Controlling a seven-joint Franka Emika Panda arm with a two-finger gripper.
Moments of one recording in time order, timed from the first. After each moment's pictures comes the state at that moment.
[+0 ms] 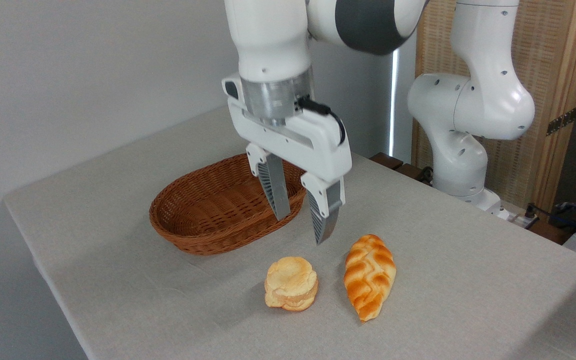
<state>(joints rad) 0.14 -0.20 -0.04 -2.05 -0.03 1.81 0.86</state>
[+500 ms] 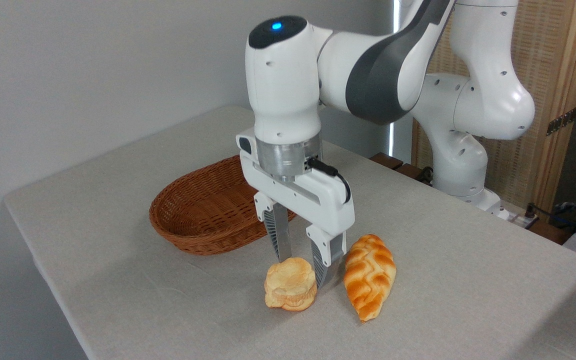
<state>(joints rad) 0.14 -0.17 -0.04 -2.25 -0.03 2.10 0.86</state>
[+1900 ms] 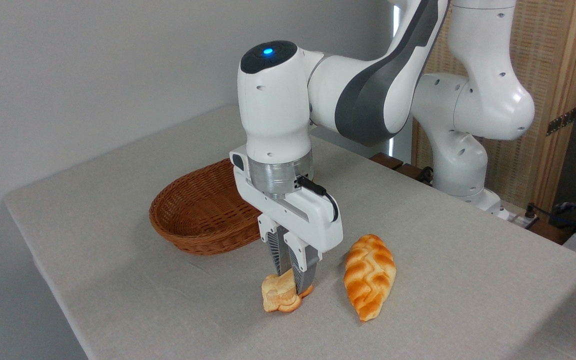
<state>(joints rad) 0.13 -0.12 -0.05 -2.25 -0.03 2.17 0.86</state>
